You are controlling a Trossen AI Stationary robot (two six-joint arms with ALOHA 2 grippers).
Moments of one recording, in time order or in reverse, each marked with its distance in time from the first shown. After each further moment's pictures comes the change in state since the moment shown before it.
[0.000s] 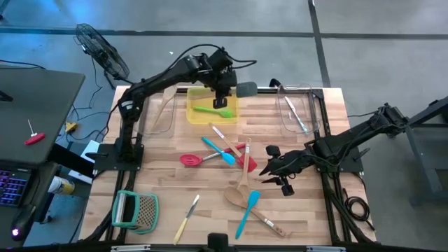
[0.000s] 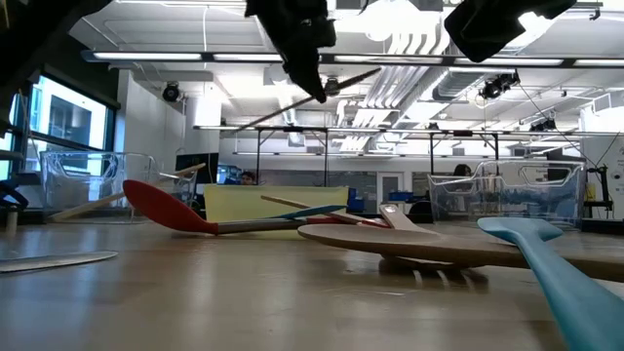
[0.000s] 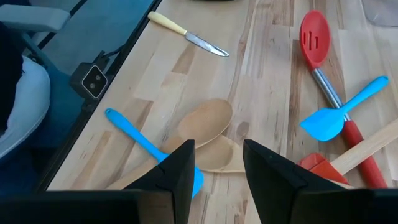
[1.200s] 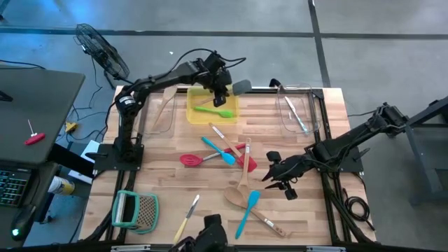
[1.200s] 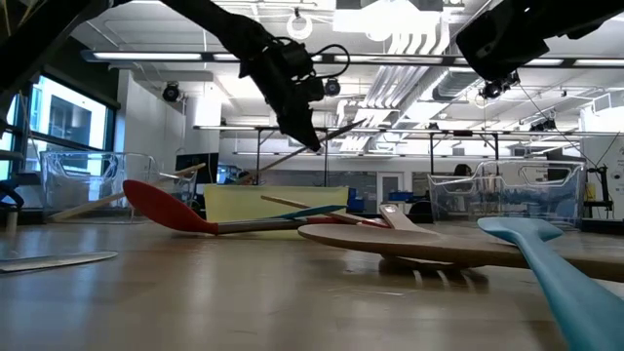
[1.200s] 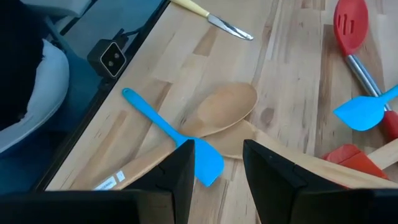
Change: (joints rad) left arm 0.138 0.001 -0.355 0.386 0.148 -0.073; right arm 0.036 -0.004 -0.097 0.084 -0.041 -0.004
